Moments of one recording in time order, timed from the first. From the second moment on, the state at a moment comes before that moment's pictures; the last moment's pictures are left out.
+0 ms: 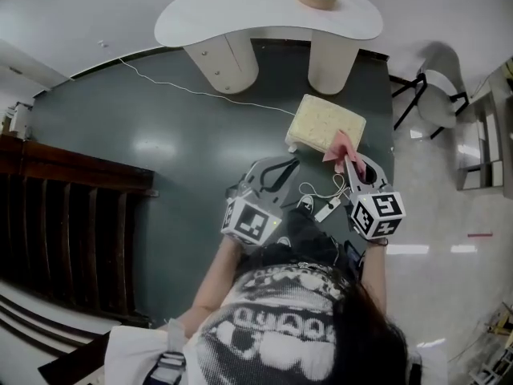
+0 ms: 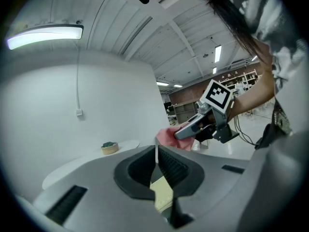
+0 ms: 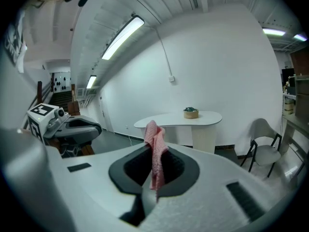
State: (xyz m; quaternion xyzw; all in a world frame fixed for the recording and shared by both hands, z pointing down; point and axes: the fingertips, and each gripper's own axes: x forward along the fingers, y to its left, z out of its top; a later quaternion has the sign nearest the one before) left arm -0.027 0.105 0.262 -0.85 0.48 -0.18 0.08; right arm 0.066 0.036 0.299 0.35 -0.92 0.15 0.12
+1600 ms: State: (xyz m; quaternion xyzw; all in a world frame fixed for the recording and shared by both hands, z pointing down) left arm 0.002 -0.054 0.295 -0.88 0.40 -0.23 0.10; right arm 0.102 -0.085 0.378 0.38 -0.89 0.23 0.14
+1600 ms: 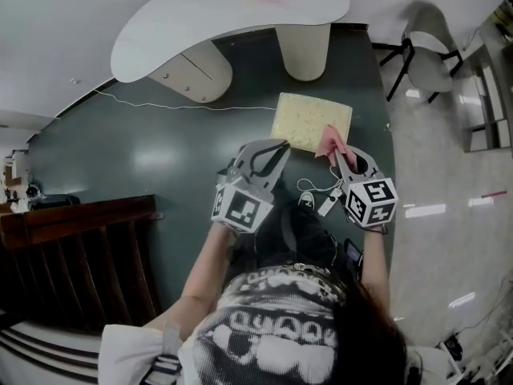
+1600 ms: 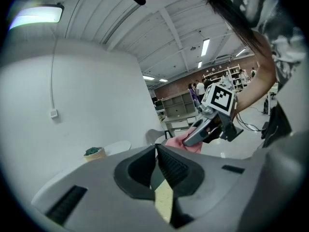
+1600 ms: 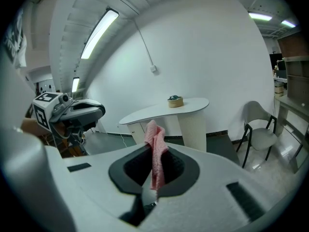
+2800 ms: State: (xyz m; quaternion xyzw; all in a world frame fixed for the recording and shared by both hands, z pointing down) left arm -0.122 -0.204 0.439 -0.92 0.25 -0.27 0.13; right arm -0.038 -0.265 0.594 0.37 -0.85 0.27 0.27
